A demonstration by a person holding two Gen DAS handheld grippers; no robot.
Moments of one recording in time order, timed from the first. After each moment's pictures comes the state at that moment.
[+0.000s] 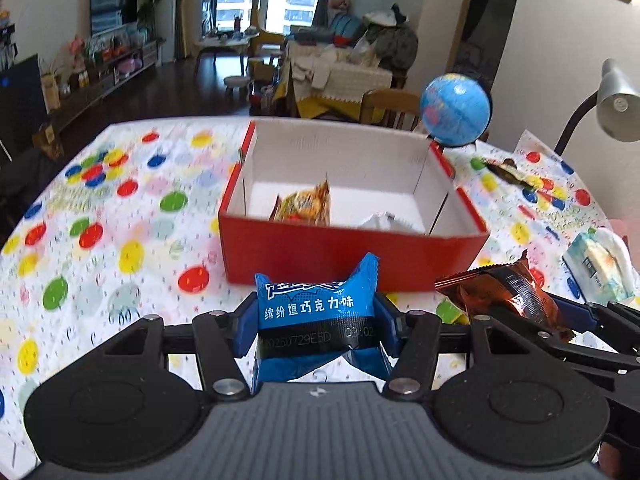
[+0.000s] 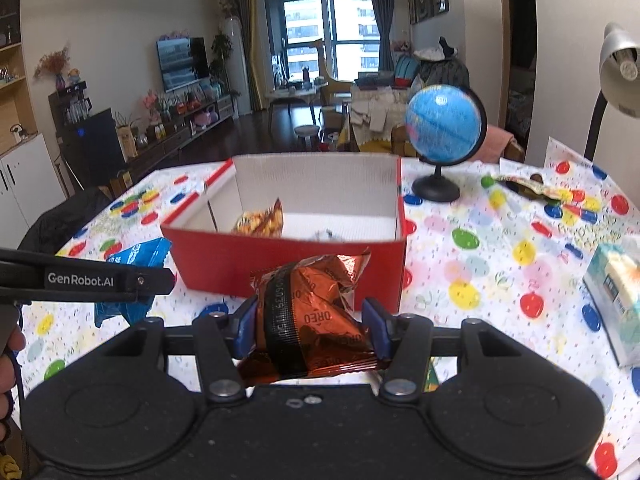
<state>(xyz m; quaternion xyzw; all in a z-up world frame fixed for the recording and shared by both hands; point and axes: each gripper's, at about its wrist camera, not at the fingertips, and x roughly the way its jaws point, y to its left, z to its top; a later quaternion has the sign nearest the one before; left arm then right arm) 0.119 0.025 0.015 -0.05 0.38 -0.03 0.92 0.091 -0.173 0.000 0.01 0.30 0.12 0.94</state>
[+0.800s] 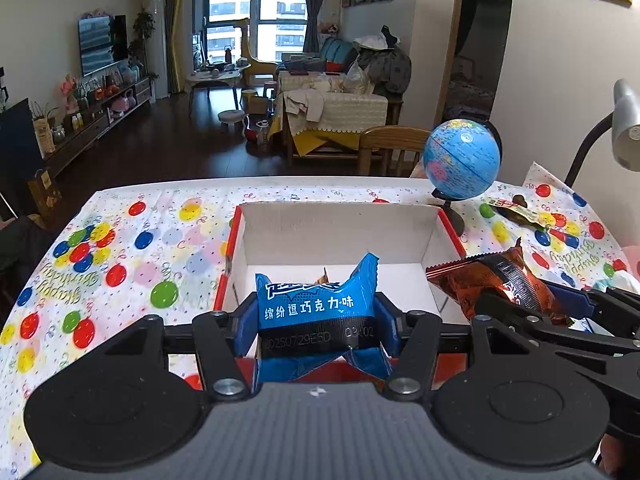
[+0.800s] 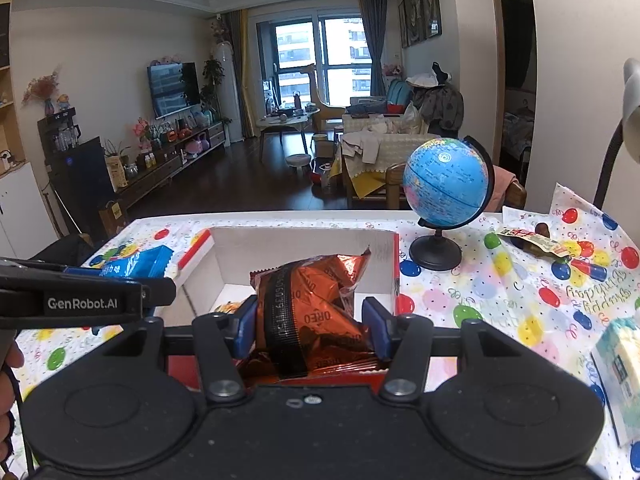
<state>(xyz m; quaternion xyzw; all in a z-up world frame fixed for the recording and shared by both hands) 0.213 0.017 0.045 -0.01 0.34 -0.04 0.94 0.182 -0.166 0.028 0.02 0.27 0.11 0.96</state>
